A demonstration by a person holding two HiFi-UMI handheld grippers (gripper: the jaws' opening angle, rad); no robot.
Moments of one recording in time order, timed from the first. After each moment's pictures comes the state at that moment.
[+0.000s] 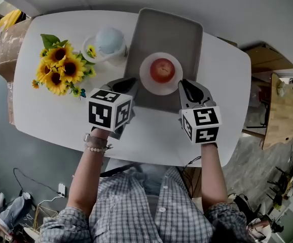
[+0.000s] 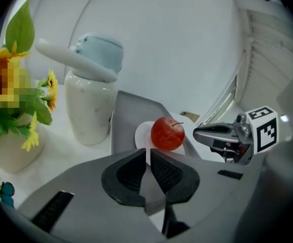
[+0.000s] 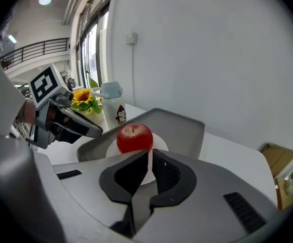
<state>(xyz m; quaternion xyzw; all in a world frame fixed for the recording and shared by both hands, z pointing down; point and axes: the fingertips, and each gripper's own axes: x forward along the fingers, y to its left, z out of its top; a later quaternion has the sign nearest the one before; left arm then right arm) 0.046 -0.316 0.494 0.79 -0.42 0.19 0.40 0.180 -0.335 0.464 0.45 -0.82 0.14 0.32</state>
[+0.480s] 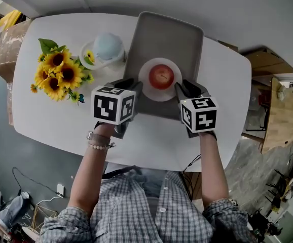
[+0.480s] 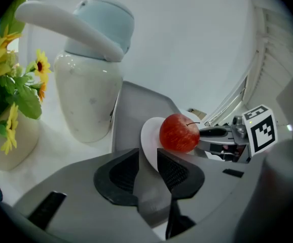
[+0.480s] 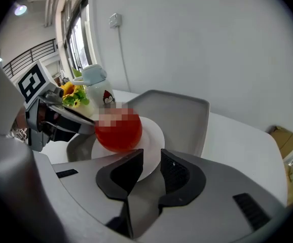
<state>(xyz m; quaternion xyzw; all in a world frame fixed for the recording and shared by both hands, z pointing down) 0.051 -0.332 0.520 0.76 -0.43 0.22 0.44 0.190 -0.355 0.513 0.43 -0.79 0.24 0.37</state>
